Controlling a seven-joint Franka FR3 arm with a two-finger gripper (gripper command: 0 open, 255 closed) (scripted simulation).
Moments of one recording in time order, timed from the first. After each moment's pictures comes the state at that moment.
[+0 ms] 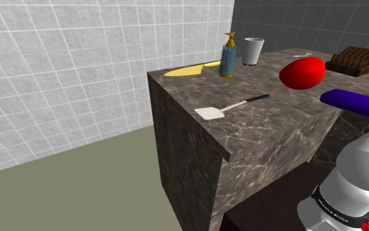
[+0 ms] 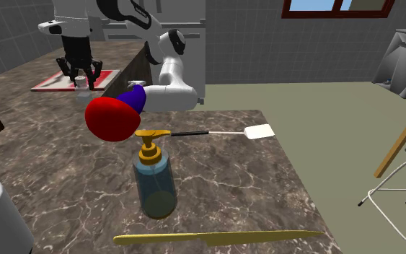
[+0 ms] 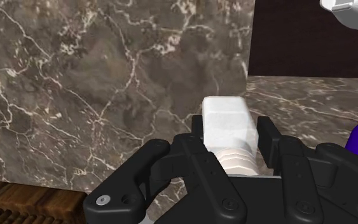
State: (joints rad) arm -0.23 -1.34 -0.55 -2.41 -0.65 1.30 -0.45
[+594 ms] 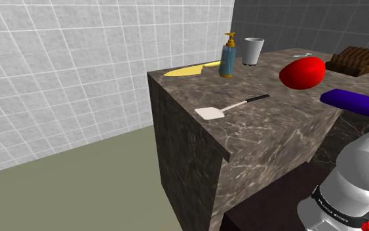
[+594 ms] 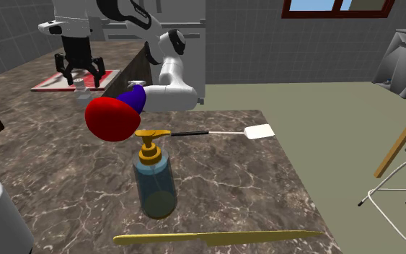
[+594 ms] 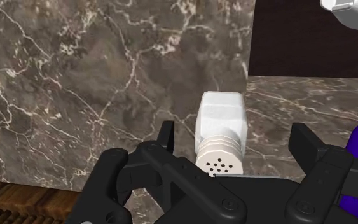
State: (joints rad) arm -0.23 -1.34 -0.55 -2.41 -0.65 1.30 -0.45
